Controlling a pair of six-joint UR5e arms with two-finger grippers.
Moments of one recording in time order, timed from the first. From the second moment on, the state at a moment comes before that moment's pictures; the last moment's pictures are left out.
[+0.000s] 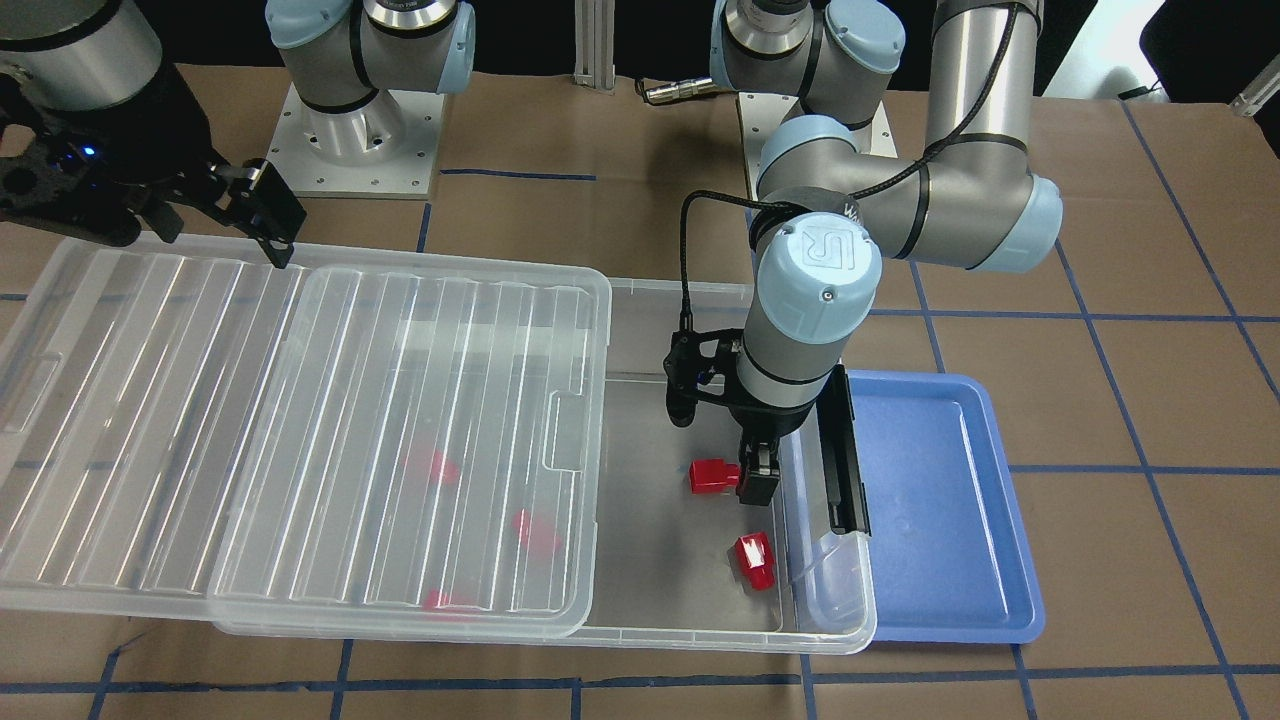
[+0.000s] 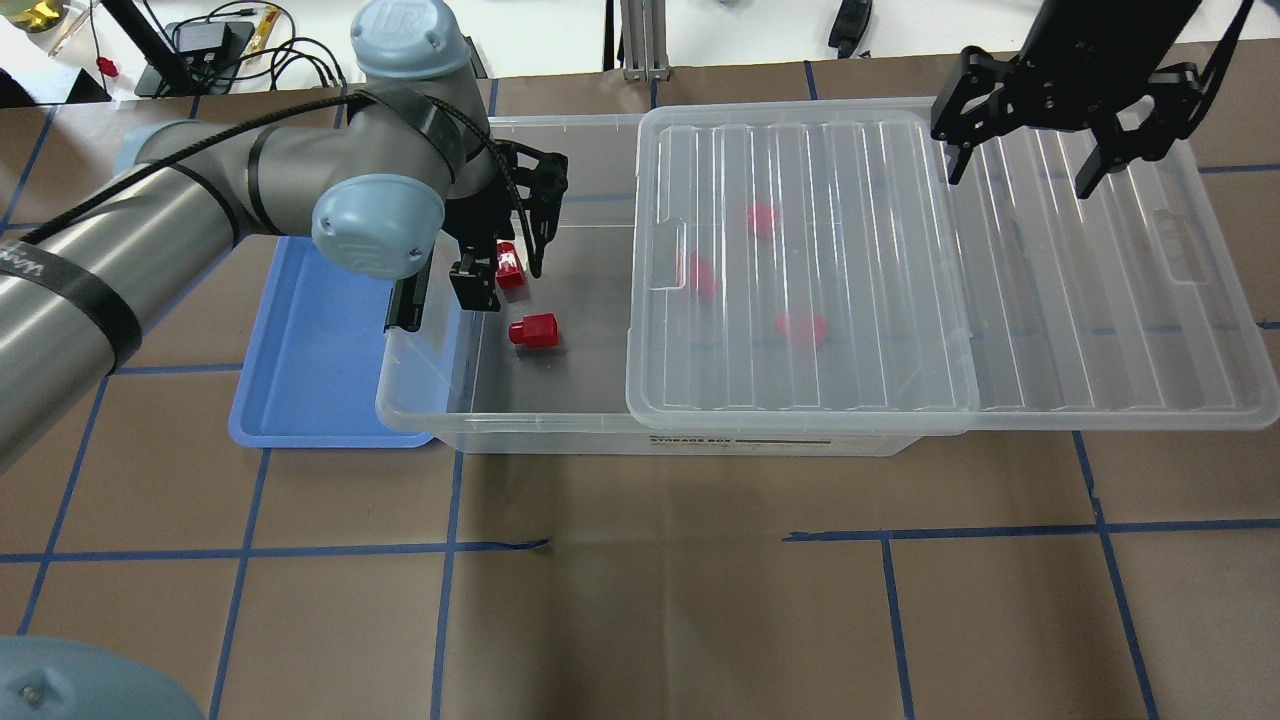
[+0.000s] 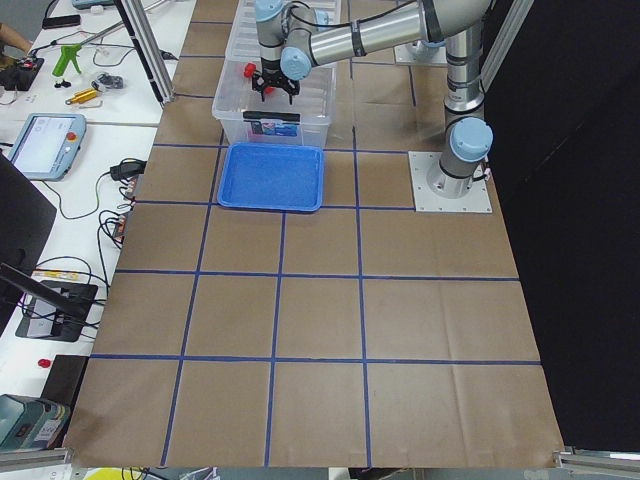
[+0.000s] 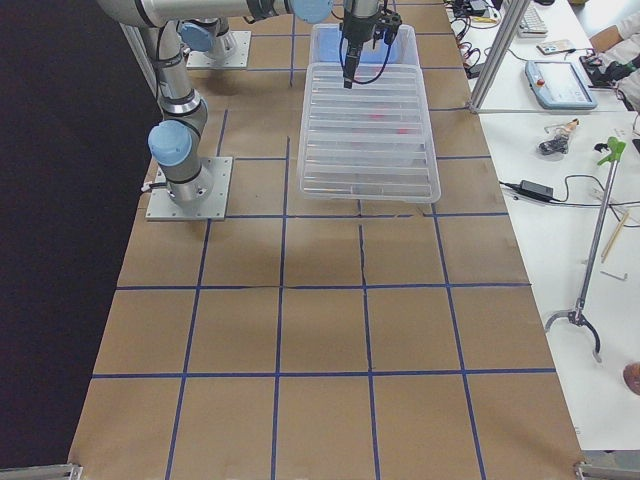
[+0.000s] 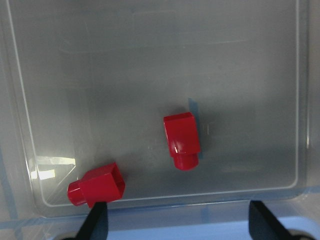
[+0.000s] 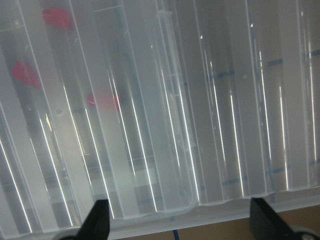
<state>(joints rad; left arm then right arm) -1.71 -1.96 -1.66 -1.09 1.61 1.55 1.52 -1.51 1.42 -1.42 -1.59 0.18</state>
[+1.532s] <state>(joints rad) -1.71 -2.08 -1.72 -0.95 1.60 1.53 1.54 -1.51 1.43 -1.42 -1.56 0.19</state>
